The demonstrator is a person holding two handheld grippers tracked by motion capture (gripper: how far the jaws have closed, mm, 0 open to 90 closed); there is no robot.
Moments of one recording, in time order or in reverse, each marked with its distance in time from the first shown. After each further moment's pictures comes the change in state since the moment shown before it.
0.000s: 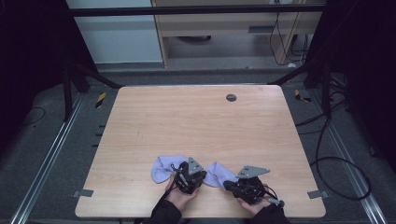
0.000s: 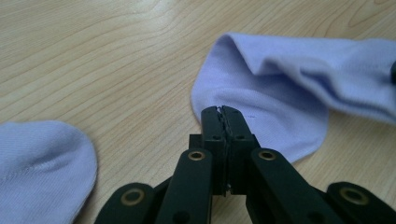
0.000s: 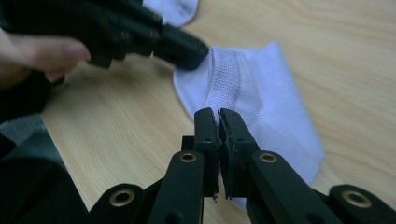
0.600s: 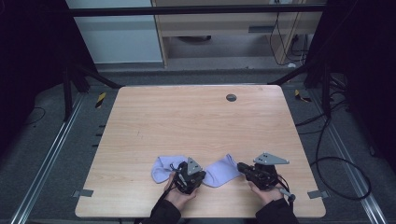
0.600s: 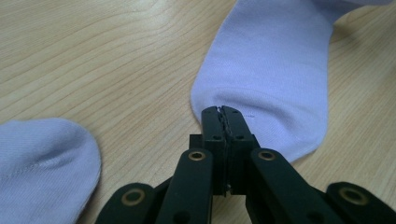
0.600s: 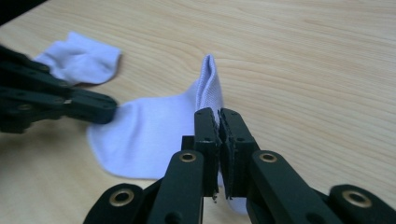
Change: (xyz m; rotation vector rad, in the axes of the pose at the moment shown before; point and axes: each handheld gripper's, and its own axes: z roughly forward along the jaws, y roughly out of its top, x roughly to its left) left arm 0.002 0.000 -0.002 0.006 -0.003 0.007; right arm -0.043 0.008 -0.017 -0.139 -0.173 0.111
